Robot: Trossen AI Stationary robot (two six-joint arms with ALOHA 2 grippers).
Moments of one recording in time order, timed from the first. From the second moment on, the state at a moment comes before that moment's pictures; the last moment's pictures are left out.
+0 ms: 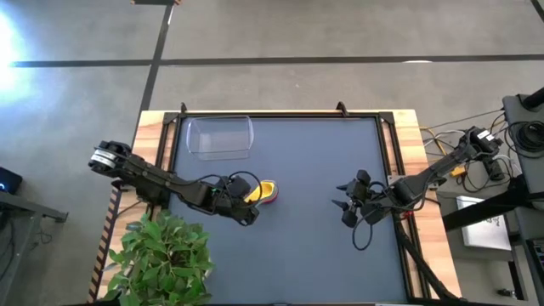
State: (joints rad) left arm -0.30 1.53 0.89 -0.36 -0.54 -0.95; right arm 0.53 0.98 0.47 -0.36 0.68 0.67
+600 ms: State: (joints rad) left arm -0.29 1.57 0.89 -0.35 -0.51 -0.92; right arm 0.53 0.98 0.47 -0.36 0.68 0.68
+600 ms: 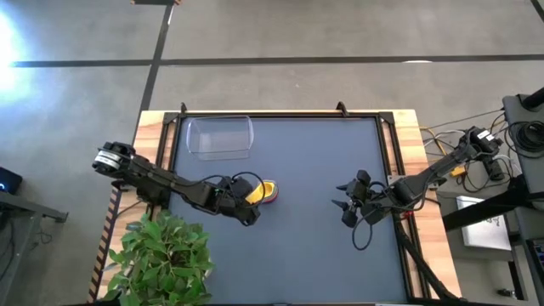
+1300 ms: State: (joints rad) left arm -0.26 1.62 0.89 -0.34 -0.54 -0.90; right arm 0.53 0.98 0.47 -0.36 0.68 0.69
